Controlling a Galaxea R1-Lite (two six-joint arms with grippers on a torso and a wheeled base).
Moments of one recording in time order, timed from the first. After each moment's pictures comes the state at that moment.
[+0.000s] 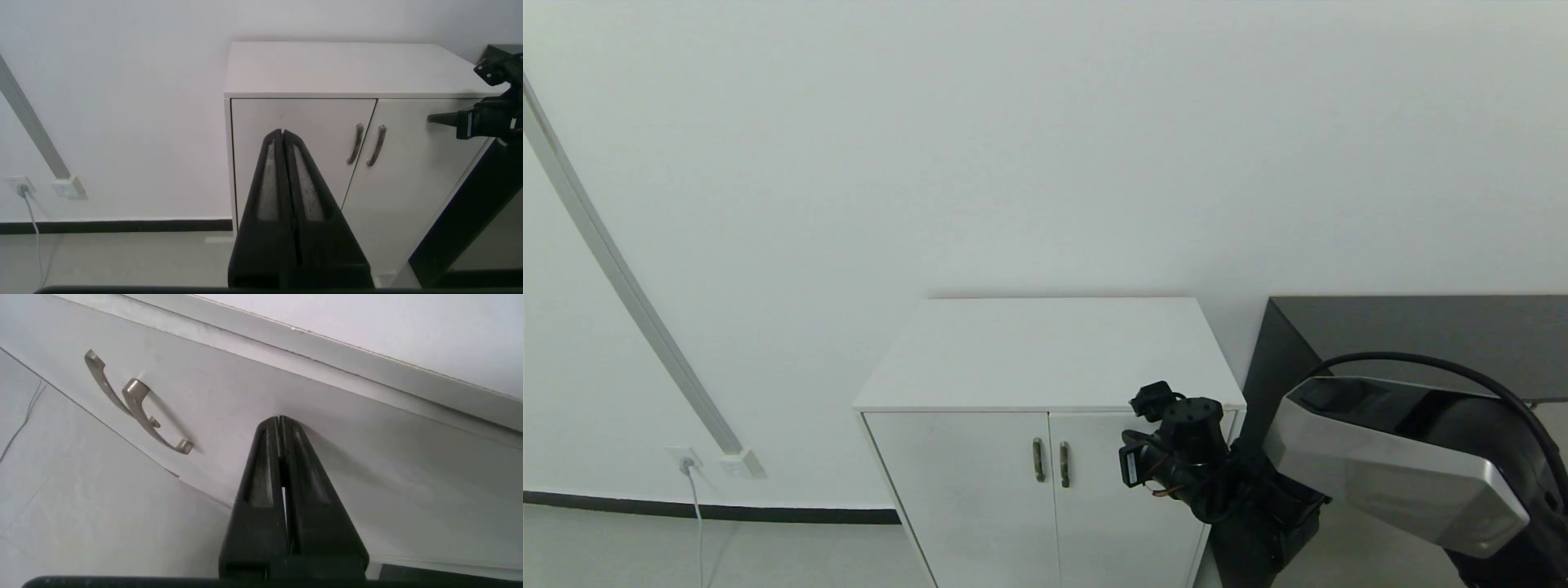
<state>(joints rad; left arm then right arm) 0.00 0.00 0.00 0.00 0.00 -0.02 0.63 2.48 -1.03 -1.09 -0.14 0.12</state>
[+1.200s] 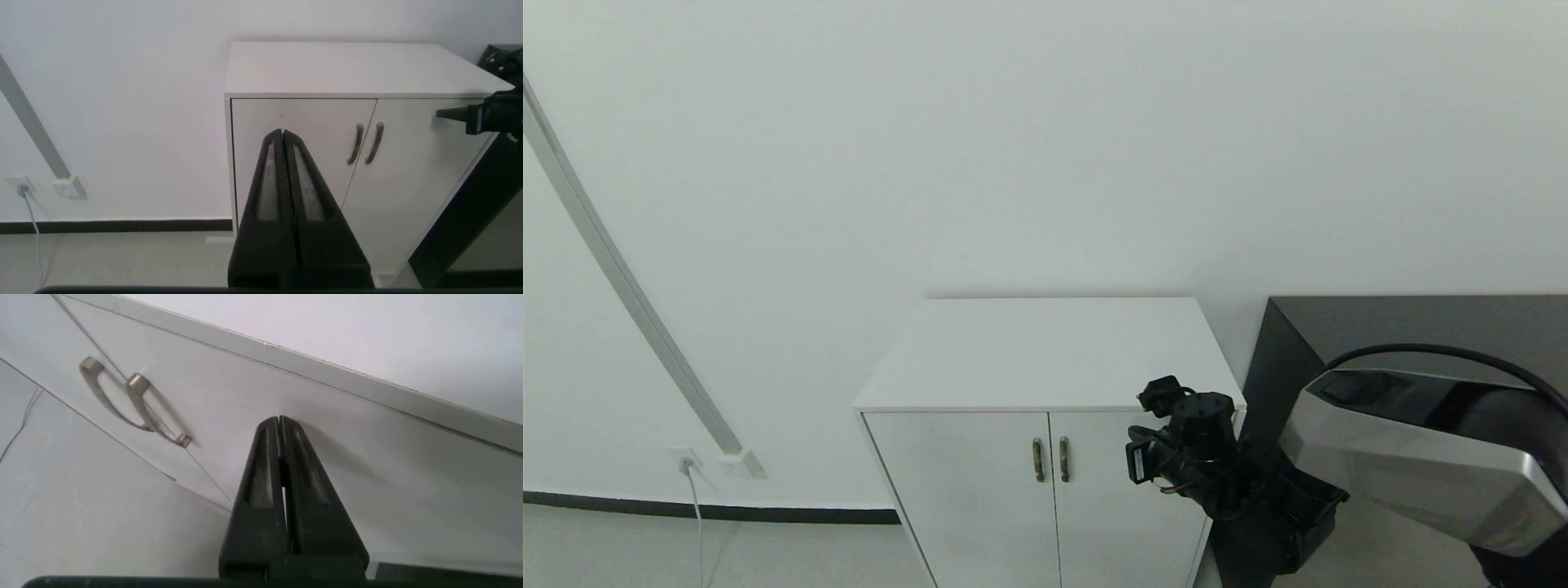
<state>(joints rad) 0.00 0.00 0.00 0.00 0.00 -0.02 0.63 2.41 -0.96 -1.10 -0.14 0.12</state>
